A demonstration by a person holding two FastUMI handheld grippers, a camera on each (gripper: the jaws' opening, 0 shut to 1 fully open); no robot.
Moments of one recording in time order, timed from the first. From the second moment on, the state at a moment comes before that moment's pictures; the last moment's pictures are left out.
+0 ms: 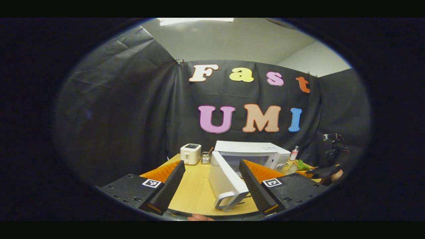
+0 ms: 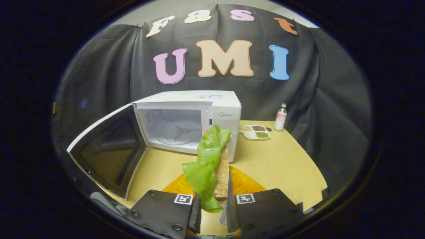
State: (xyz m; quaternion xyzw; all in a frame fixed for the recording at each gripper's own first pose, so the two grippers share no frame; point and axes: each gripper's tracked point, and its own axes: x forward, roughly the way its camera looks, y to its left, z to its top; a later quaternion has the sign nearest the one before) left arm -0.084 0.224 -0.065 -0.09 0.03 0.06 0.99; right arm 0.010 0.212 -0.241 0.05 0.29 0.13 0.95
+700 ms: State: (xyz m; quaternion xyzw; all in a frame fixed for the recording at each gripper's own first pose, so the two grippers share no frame) left arm -0.094 0.226 -0.069 -0.07 0.07 0.07 0.99; right arm 0.097 0.379 -0.269 0.27 0.33 0.14 0.89
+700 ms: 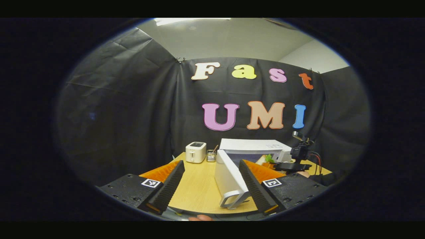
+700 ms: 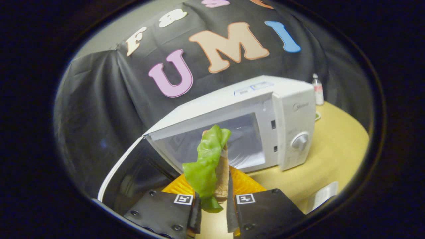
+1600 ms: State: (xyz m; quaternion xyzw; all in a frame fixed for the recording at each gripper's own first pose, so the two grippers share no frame) left arm -0.116 0.242 -0.090 -0.02 0.13 0.09 0.99; right arm 0.188 0.430 -0.334 0.44 0.32 -0.03 0.83
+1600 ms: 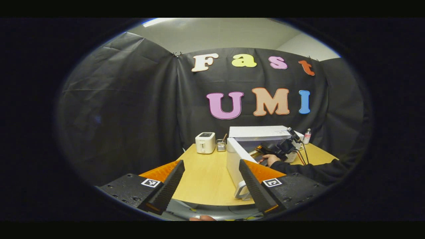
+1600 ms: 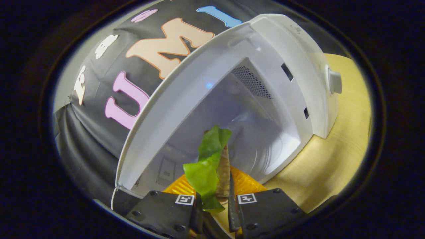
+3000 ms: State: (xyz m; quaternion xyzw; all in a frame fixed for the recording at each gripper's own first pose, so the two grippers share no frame) left arm -0.110 0.248 -0.093 -0.05 0.12 0.11 0.99; right arm 0.199 0.395 -0.374 0.23 0.31 0.01 0.92
